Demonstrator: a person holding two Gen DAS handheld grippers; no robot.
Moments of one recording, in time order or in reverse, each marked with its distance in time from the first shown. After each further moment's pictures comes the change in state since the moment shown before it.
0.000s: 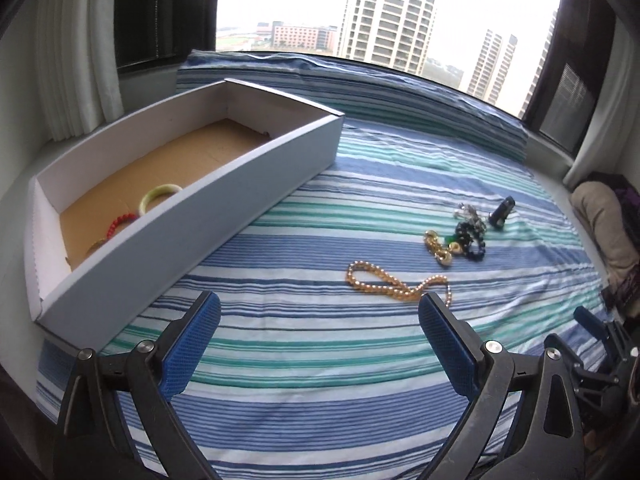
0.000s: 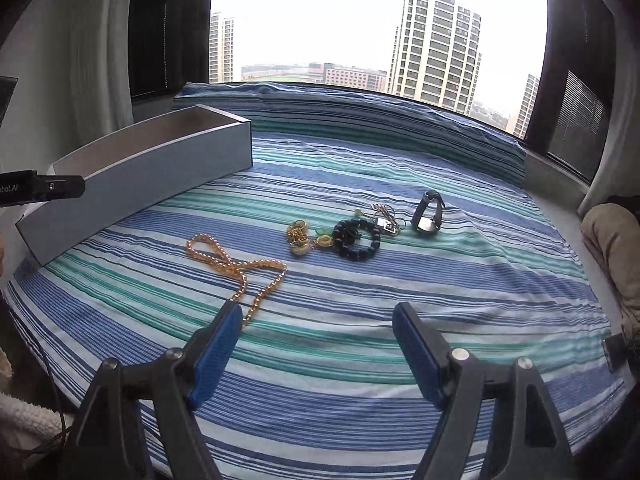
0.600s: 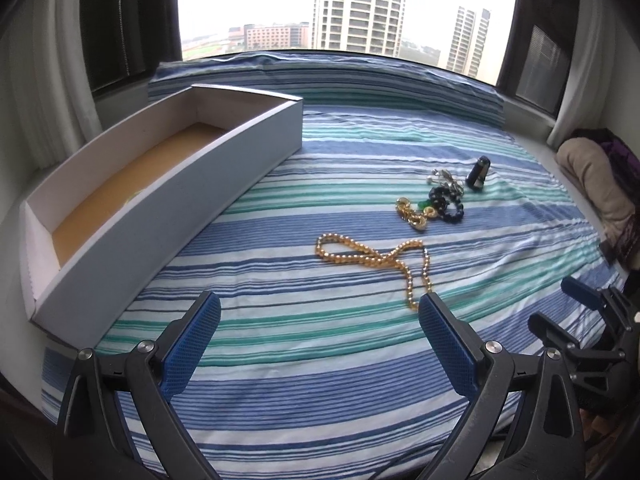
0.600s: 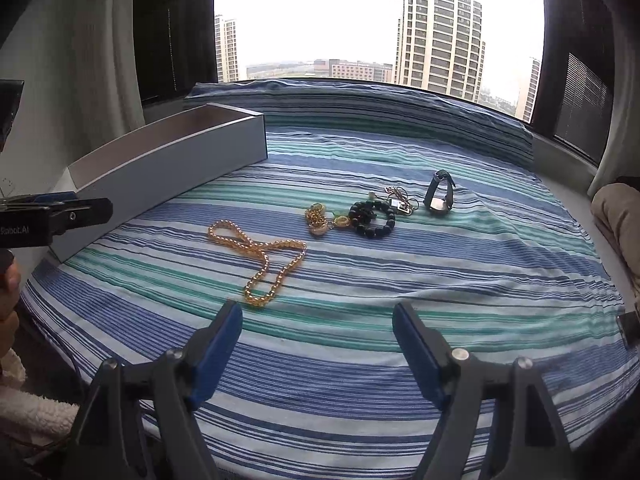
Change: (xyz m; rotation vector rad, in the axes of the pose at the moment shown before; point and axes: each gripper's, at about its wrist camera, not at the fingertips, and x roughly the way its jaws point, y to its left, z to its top) left arm -0.006 -0.036 -0.027 0.118 0.024 -0.008; right arm -0.011 0.007 -0.019 0.024 0.022 0.062
